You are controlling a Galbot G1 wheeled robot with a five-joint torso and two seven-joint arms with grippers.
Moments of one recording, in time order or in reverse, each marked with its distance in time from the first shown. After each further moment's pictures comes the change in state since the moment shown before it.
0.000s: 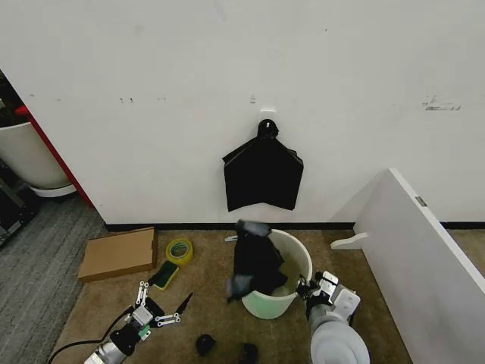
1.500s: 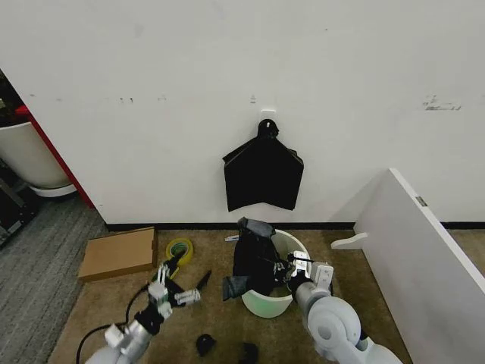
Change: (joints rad) left arm -0.122 0.062 0.226 -0.128 -0.344 0.455 -0.203; right arm 0.171 -0.050 0.001 -0.273 -0.021 -0.205 -0.443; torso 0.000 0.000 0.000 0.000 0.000
